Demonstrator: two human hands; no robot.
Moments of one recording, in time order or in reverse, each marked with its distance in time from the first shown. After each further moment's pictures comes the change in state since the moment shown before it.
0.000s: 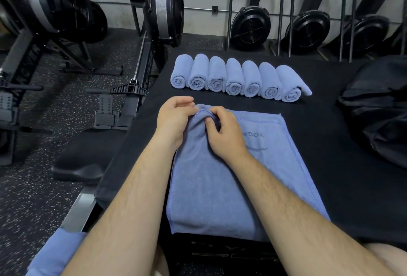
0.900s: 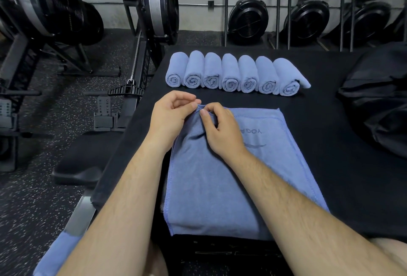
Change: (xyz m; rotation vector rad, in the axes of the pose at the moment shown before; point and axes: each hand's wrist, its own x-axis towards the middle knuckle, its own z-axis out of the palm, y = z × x) left_hand -0.010 0.007 -0.002 0.181 -0.111 0.233; right_hand 0.002 0.002 0.000 0.076 0.021 -0.009
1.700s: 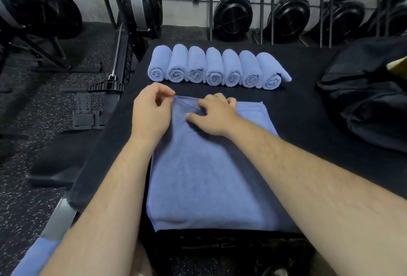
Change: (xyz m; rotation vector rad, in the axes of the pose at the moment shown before) left_hand 0.002 -0.012 0.004 0.414 0.154 0.275; right_hand 0.035 -0.005 -0.040 -0.664 -0.401 0.099
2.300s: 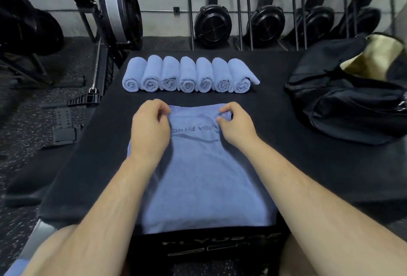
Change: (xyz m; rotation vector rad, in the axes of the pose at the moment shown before) left_hand -0.038 0.036 0.038 0.221 -0.033 0.170; right_hand -0.068 0.078 -0.029 0.605 0.272 0.402
